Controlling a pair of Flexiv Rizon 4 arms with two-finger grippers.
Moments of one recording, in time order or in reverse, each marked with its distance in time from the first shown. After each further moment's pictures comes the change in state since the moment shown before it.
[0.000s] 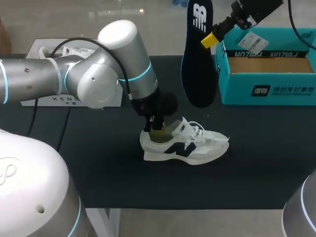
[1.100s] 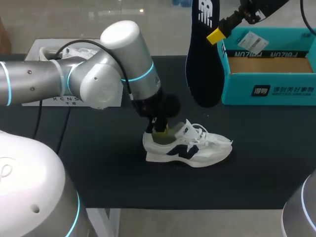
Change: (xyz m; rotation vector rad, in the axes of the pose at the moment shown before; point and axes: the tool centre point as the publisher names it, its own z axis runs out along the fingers) left arm 0.004 -0.014 0.003 0.030 0.022 0.069; right arm 0.028 0.006 -0.019 0.018 -0.038 0.031
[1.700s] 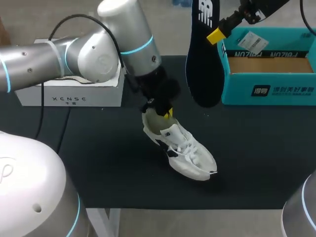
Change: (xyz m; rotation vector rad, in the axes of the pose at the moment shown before) left arm -0.020 -0.024 -0.059 0.078 0.077 0.400; right arm 0.000 0.000 0.000 0.000 0.000 0.000
